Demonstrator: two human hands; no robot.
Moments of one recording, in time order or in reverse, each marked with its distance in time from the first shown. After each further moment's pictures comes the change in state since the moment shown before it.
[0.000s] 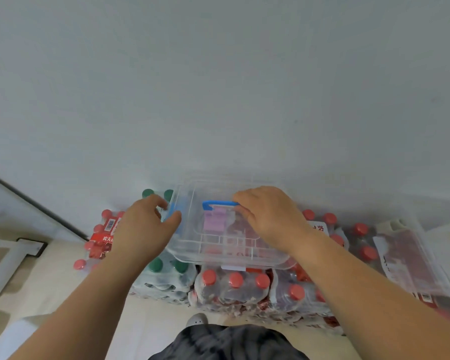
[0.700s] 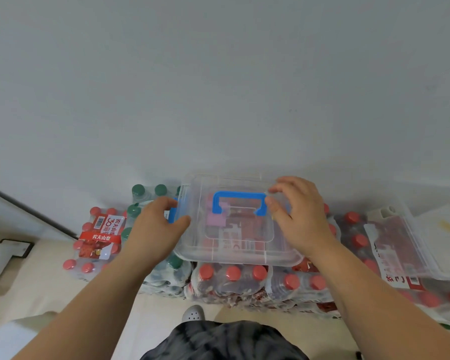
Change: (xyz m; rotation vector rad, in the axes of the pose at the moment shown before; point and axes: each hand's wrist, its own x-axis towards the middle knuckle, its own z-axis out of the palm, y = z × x) left_hand -0.005 0.005 0.022 -0.274 -0.196 -0.017; right_hand -0.054 0.028 0.003 0.198 0.268 0.458
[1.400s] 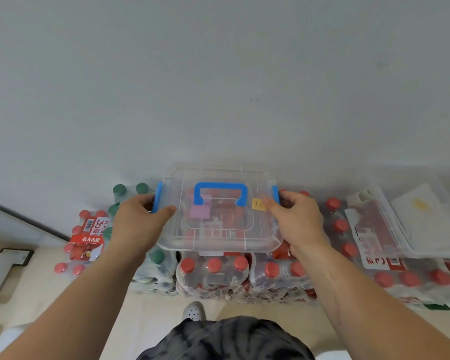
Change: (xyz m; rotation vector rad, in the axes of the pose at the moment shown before) left_hand -0.005 0.021 0.026 -0.197 0.152 -0.066; right_hand -0.029 0.020 -0.014 0.557 0.076 0.631
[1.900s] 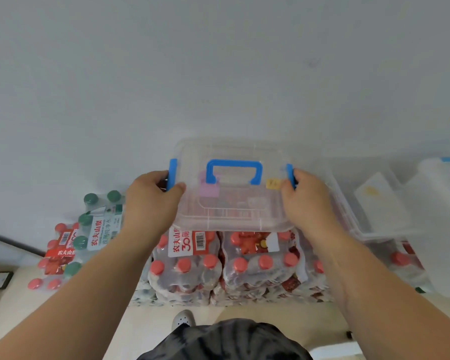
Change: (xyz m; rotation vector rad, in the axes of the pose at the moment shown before) left_hand -0.041 0.078 0.057 0.009 0.017 0.249; right_hand 0.021 -0.002 -0.083 -0.352 0.088 -0.155
